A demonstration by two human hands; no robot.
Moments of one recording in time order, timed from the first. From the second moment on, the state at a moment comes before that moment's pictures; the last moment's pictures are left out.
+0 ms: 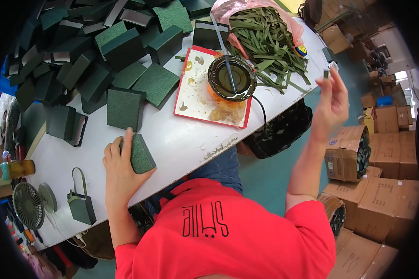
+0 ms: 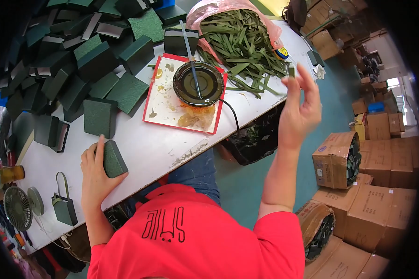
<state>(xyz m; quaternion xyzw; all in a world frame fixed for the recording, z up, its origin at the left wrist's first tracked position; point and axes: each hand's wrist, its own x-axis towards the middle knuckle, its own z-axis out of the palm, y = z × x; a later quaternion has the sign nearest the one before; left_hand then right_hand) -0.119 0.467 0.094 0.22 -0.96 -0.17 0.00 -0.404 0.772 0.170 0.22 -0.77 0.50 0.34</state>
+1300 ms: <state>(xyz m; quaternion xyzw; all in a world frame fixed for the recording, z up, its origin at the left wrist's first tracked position) -0.115 0.484 0.096 -0.01 -0.98 -0.21 -0.02 -0.363 0.729 0.076 -0.03 -0.61 0.74 -0.27</state>
